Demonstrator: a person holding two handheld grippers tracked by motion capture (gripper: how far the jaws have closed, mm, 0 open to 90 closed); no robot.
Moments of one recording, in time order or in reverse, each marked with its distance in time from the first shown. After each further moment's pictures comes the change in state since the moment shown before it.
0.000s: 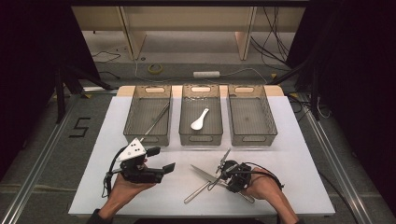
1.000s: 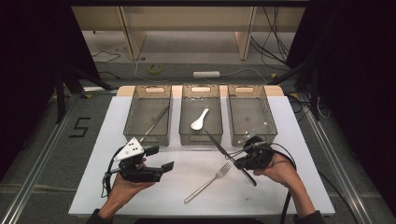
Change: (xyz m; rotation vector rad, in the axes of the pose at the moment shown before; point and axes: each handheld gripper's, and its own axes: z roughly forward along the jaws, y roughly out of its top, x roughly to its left) left arm 0.003 0.000 -0.003 -0.022 0.004 -0.021; right arm -0.060 -0.031 -0.060 -0.350 0.077 0.215
